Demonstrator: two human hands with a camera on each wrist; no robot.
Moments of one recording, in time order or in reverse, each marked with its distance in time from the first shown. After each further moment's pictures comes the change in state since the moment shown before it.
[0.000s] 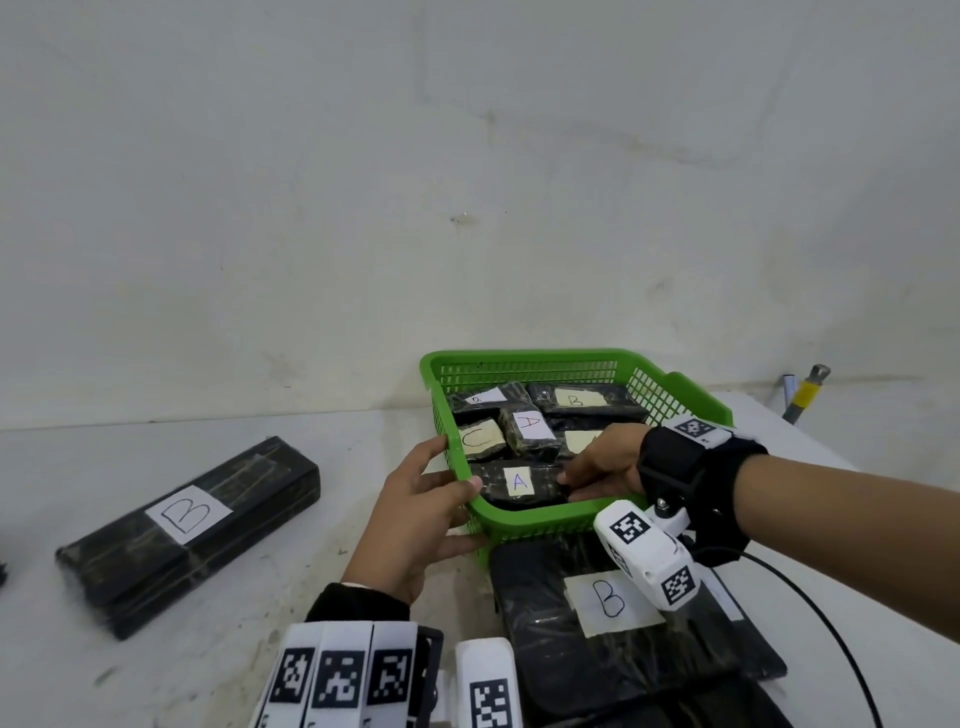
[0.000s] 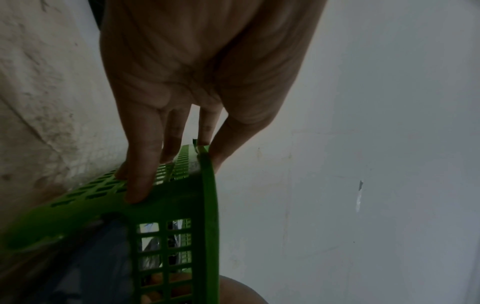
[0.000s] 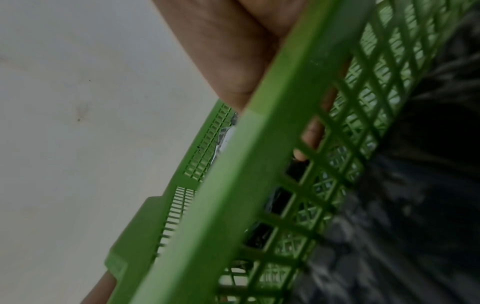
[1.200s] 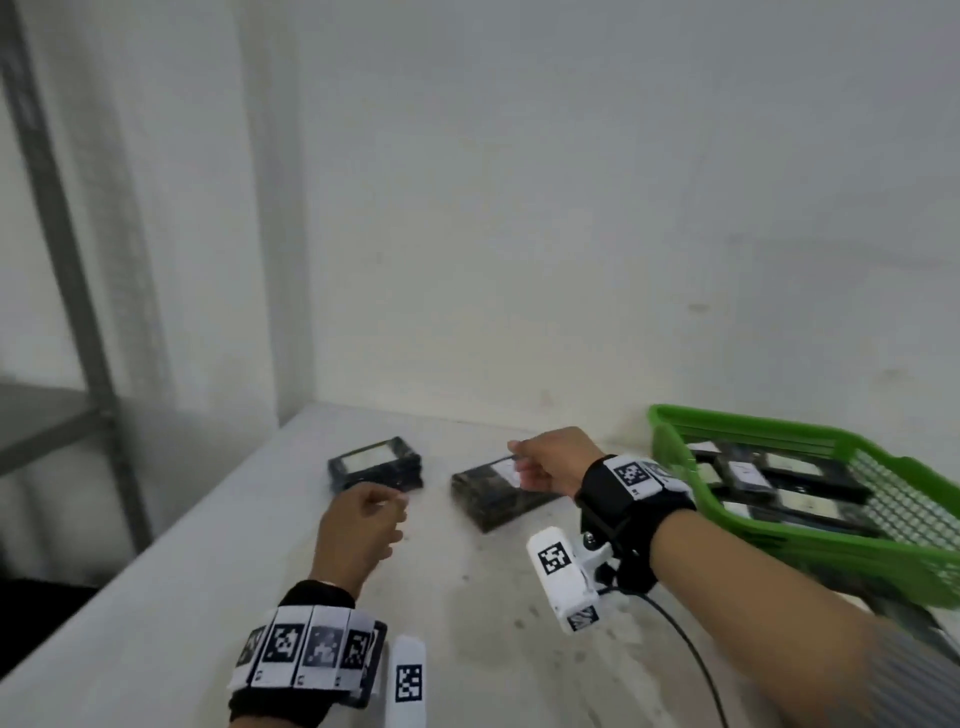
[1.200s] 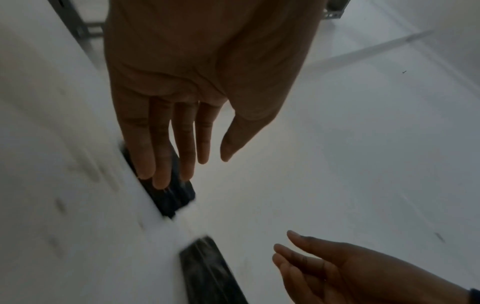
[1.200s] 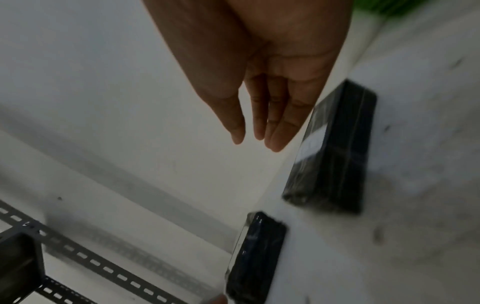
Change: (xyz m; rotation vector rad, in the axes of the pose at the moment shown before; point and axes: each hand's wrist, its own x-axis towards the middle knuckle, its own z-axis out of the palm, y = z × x) left_hand -0.202 0.055 -0.218 0.384 0.730 0.206; right_hand -0.137 -0.066 0.262 0.159 -0.228 -0.524
